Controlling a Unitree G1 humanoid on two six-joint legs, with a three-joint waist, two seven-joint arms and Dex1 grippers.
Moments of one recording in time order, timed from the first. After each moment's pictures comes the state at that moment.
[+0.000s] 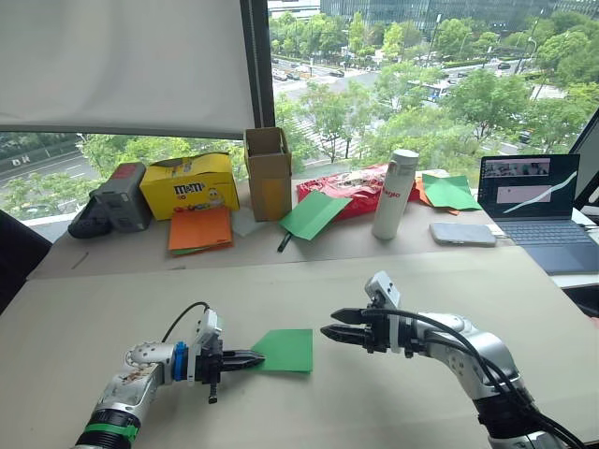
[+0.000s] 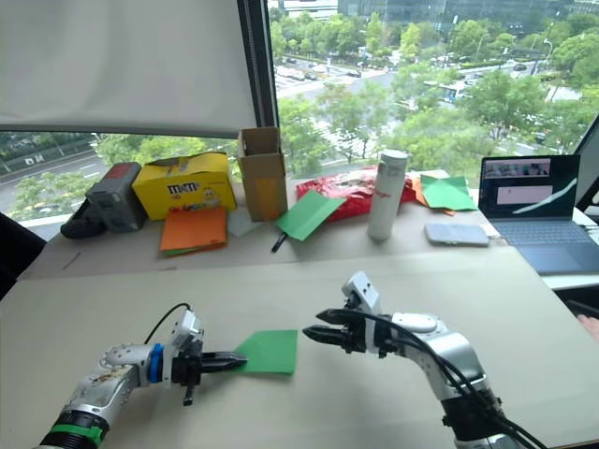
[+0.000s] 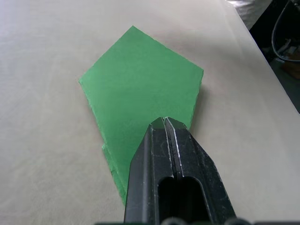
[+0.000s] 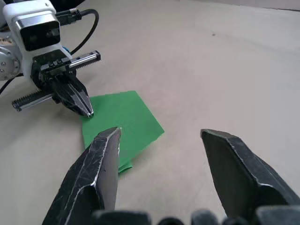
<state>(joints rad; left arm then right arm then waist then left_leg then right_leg) -0.21 0.56 -0.09 0.32 -0.39 0.17 -1.39 -0.37 -0.45 0.13 -0.11 0.49 0.85 0.86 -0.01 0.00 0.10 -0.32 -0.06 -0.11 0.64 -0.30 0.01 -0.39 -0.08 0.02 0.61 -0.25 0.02</state>
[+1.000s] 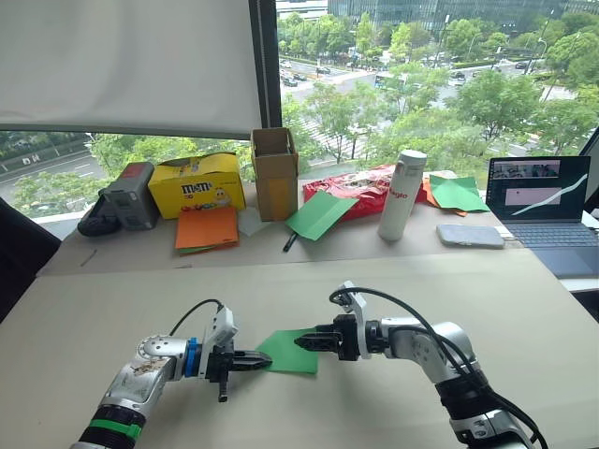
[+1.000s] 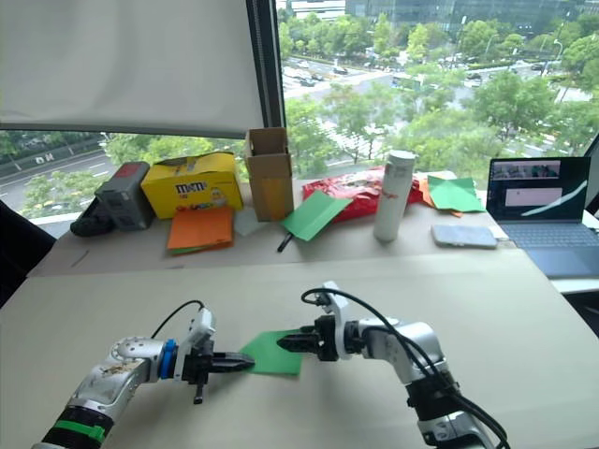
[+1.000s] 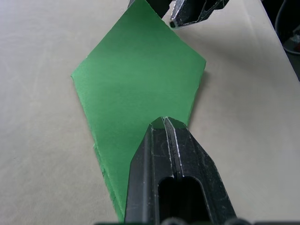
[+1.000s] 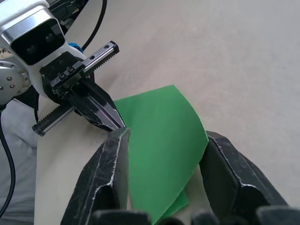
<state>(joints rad) -0.20 0.57 -0.14 0.15 -0.32 0.36 -1.29 -0.45 -0.32 0.18 0.01 0.53 1.00 0.80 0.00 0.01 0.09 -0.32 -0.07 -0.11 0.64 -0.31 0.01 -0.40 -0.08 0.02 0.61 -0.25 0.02</state>
